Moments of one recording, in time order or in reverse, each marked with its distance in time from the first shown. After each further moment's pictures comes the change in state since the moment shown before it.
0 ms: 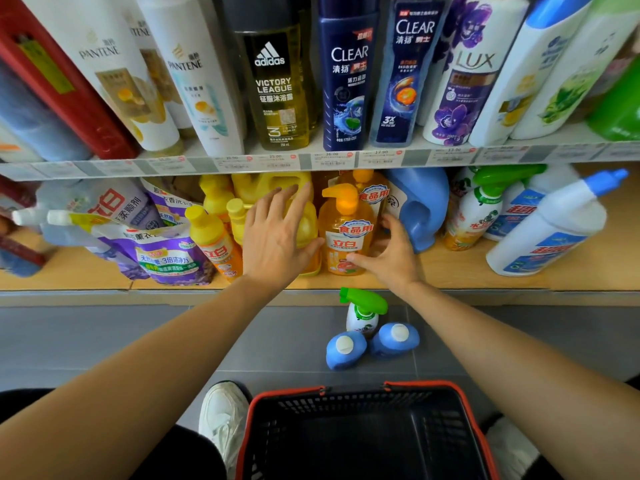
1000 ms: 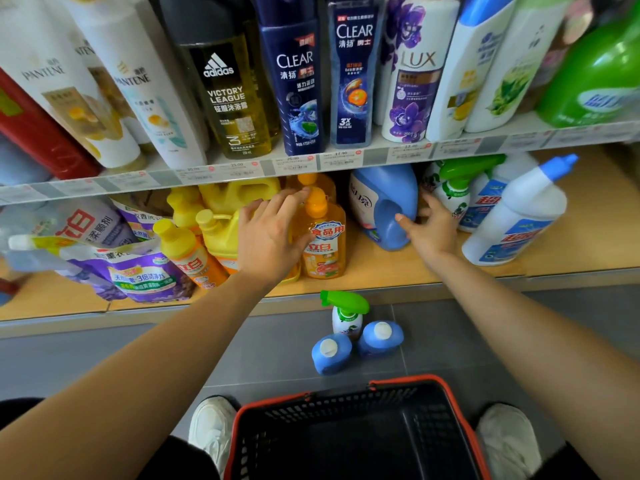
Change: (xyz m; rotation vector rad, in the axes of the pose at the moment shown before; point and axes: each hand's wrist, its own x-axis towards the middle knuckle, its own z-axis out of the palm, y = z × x) left_hand 0.020 0.021 0.017 -0.076 0.026 0.086; right_hand 0.041 0.027 -0.088 -0.088 0.322 0.053
